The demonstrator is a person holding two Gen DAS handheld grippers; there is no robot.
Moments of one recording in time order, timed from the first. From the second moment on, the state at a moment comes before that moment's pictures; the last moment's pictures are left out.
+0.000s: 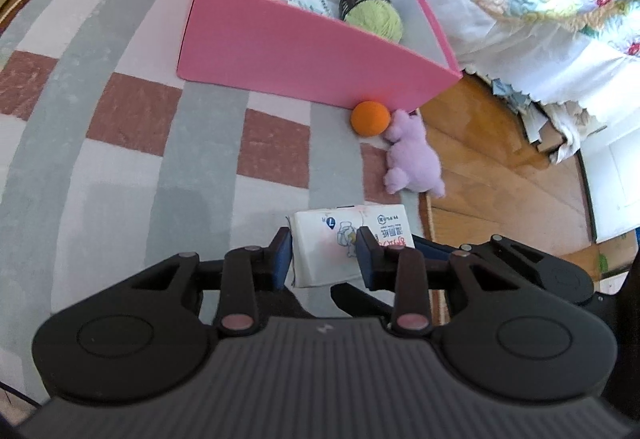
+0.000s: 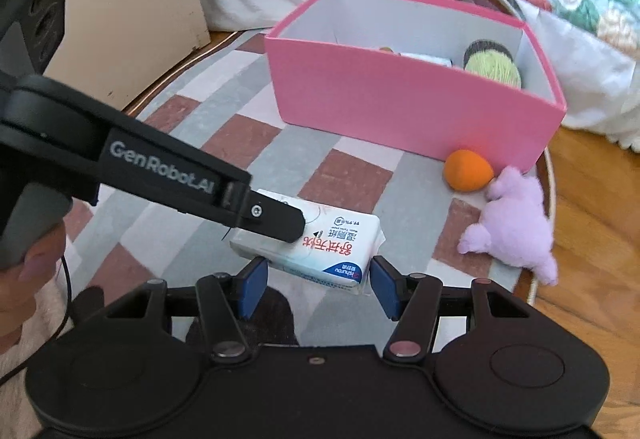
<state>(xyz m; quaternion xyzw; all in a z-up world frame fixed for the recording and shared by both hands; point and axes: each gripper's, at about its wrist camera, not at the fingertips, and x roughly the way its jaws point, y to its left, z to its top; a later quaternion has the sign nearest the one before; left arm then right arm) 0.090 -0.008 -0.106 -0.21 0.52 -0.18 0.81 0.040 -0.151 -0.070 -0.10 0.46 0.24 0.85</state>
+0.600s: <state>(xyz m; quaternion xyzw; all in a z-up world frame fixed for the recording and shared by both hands) 0.127 -0.004 0.014 -0.20 0.44 -0.21 0.85 0.058 -0.148 0.038 -0.16 0.35 0.24 0.89</state>
